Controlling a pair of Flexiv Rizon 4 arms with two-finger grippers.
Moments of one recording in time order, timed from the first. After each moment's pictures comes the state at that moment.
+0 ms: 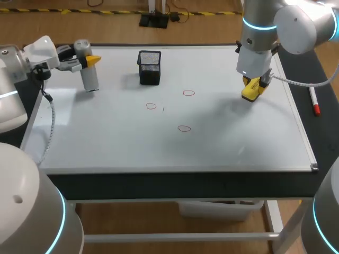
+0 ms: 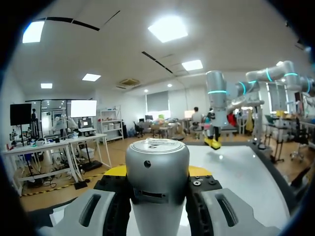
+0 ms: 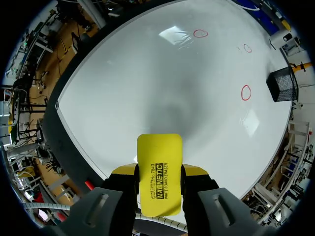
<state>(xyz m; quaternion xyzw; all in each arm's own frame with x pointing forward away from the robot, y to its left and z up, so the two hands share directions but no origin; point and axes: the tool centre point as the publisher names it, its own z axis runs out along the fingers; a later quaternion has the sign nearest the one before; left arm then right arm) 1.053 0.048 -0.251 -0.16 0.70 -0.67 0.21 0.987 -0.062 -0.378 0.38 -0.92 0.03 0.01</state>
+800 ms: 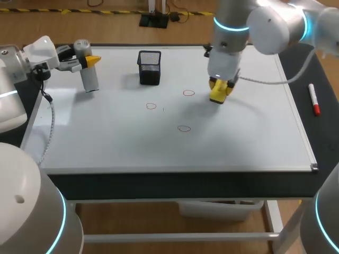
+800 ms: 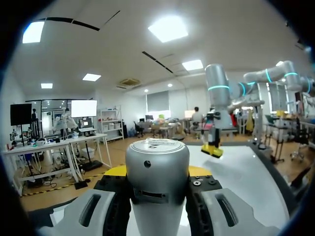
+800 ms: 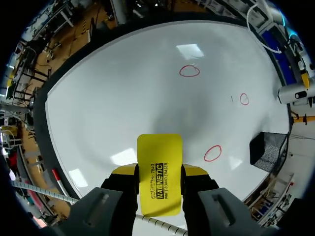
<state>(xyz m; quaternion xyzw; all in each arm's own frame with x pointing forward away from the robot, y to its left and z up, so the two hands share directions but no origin) 1.051 0.048 -0.250 -0.16 0.70 -0.66 0.21 0.983 0.062 -0.380 0.53 -0.85 -0.02 -0.01</state>
